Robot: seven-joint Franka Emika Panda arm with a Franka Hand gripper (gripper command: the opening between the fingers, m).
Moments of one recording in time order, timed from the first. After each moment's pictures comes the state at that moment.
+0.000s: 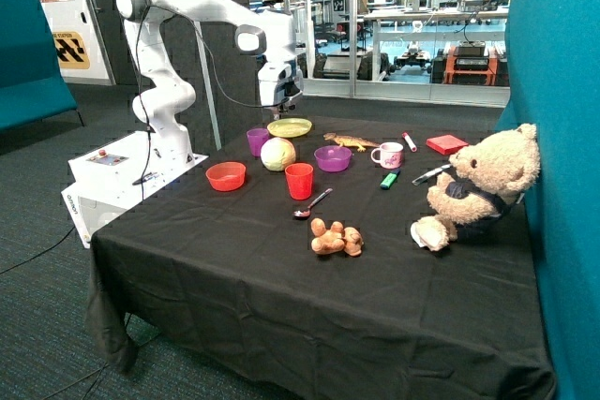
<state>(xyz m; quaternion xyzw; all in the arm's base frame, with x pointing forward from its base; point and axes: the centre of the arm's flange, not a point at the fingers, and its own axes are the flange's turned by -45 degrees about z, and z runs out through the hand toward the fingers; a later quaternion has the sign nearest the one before) 0.499 -0.001 0.449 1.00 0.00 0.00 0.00</state>
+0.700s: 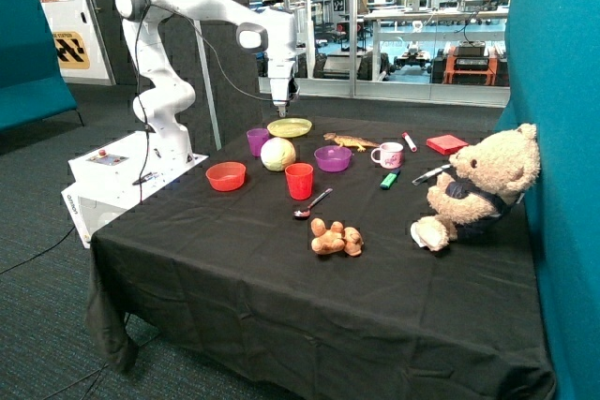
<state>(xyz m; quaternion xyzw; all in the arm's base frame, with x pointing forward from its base) 0.486 0.024 0.451 0.98 0.19 0.00 0.00</state>
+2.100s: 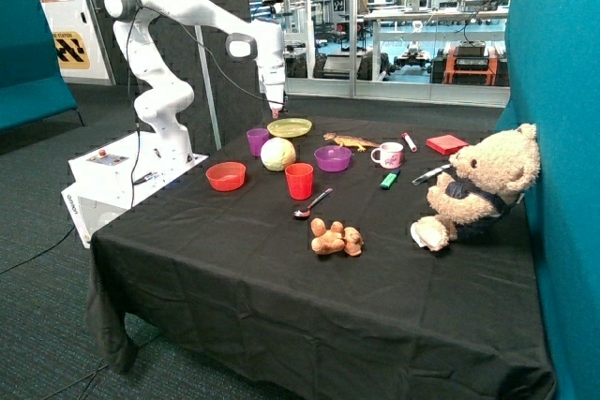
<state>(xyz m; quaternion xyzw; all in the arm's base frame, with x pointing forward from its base) 0.420 0.059 0.419 0.95 0.33 0.00 0.00</state>
